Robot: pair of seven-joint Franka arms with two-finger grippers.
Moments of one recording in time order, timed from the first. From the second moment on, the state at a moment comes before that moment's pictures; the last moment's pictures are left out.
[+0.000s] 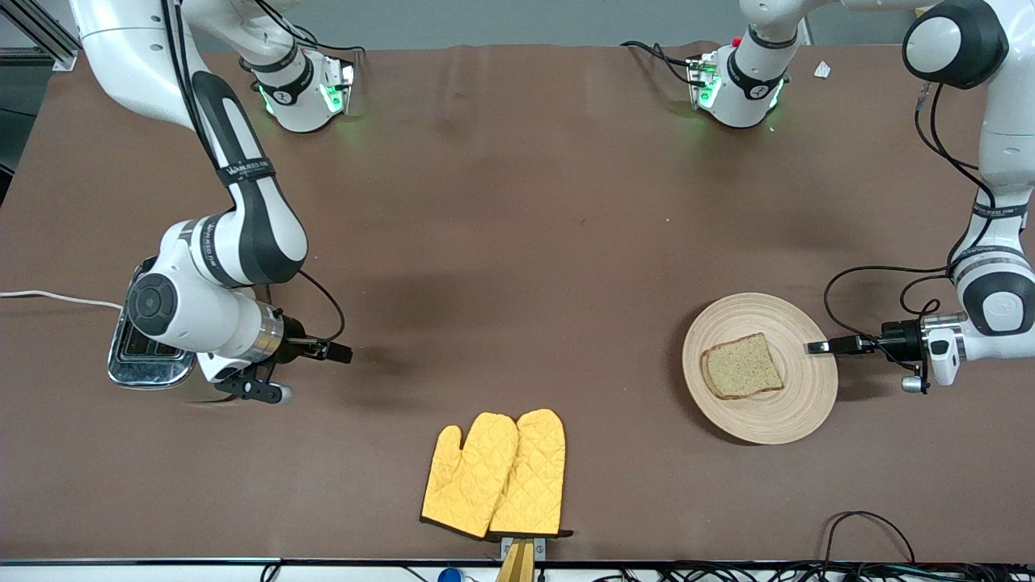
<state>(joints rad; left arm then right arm) 0.48 0.88 -0.14 -1.49 -0.70 1.82 0.64 0.25 0.51 -0.06 -1.64 0.33 2.13 0.26</state>
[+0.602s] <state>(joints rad) 0.49 0.88 -0.15 -1.46 -0.72 1.79 0.69 0.25 0.51 -0.06 -1.64 0.34 2.13 0.21</state>
